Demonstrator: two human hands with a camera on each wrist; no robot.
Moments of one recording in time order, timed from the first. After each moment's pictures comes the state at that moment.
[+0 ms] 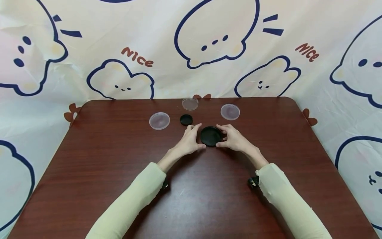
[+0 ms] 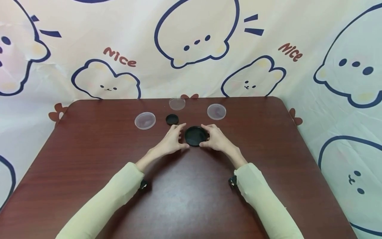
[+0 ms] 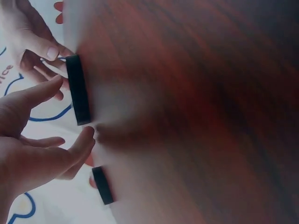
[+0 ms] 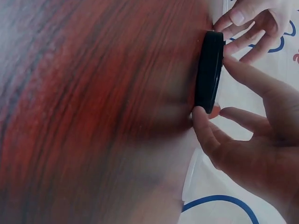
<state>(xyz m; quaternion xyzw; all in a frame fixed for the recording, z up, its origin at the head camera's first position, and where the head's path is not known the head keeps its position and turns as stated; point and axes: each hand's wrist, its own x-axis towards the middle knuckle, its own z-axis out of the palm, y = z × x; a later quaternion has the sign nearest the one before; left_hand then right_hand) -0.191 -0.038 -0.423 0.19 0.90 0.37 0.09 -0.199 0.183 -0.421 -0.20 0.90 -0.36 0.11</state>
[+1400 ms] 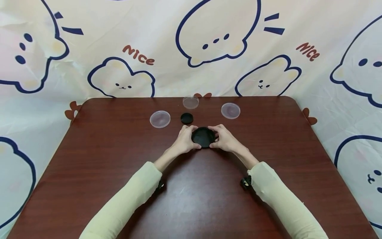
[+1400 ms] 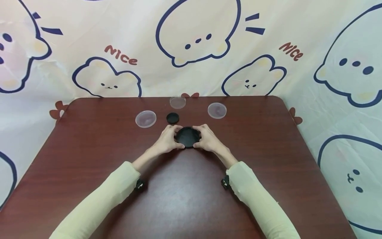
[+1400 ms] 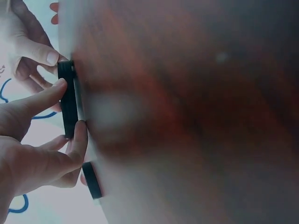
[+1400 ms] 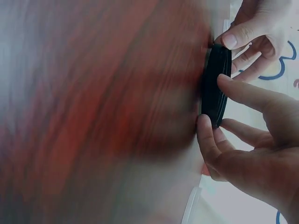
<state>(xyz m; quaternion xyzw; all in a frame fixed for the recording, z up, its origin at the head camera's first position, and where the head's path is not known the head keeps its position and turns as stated) -0.192 -0.052 -0.428 0.15 0.91 0.38 0.07 -0.194 0.151 -0.424 -0.18 0.90 -0.38 0.13</state>
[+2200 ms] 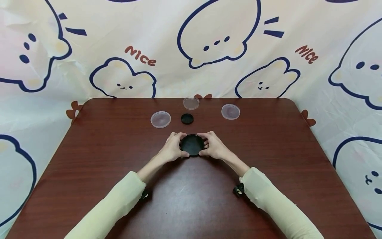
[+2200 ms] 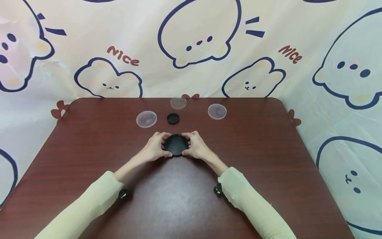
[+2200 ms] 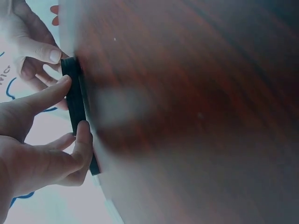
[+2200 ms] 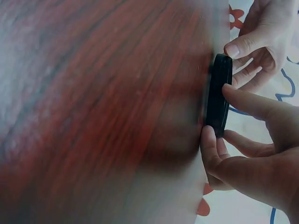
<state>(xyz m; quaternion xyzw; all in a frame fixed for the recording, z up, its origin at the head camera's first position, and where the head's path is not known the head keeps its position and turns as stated) -0.161 -0.093 -0.422 0.14 0.91 0.38 0.10 -0.170 0.111 -0.426 -0.16 0.89 -0.41 0.15</state>
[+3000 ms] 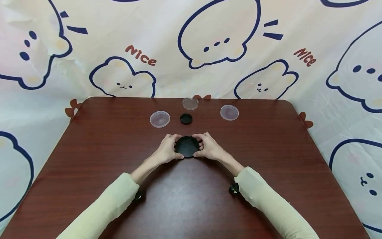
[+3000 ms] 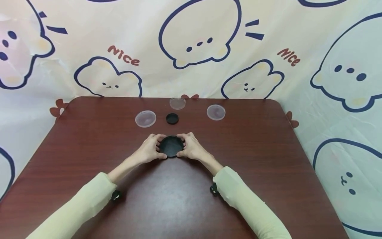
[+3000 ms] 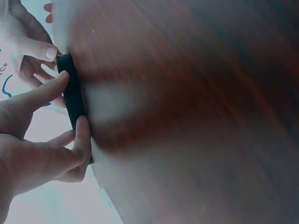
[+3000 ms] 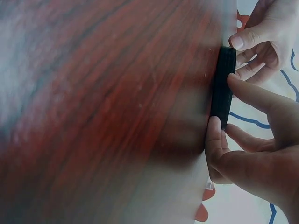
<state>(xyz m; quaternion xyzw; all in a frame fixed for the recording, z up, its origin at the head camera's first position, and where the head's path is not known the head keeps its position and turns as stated) -0.152 -0.108 -0.426 0.14 0.91 0.38 0.10 -0.169 0.100 -0.430 -0.18 0.89 -0.40 0.15</state>
